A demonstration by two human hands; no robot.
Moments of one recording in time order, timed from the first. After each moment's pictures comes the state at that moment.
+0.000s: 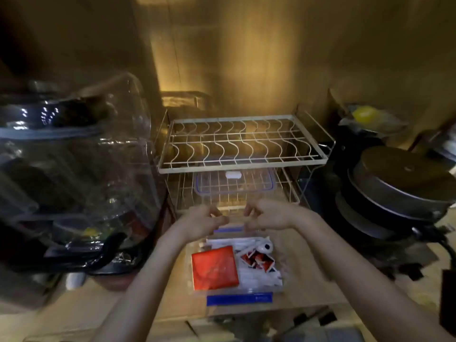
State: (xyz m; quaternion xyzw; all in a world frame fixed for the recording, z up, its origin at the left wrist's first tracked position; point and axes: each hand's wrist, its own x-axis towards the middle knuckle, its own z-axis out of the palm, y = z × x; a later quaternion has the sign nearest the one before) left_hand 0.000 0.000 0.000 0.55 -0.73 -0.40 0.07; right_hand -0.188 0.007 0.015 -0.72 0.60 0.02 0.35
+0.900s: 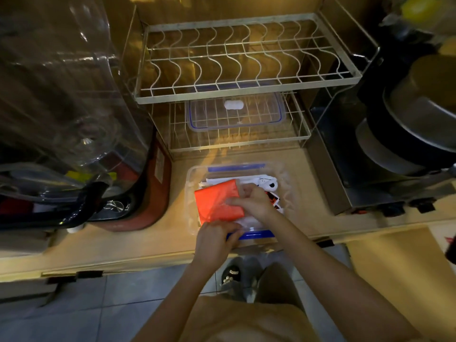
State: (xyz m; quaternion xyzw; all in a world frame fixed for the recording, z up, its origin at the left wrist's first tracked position) left_hand -0.006 0.091 -0.151 0.53 -0.78 -0.30 0.11; right_hand -0.143 0.036 -0.155 -0.35 0.67 -0.32 0.58
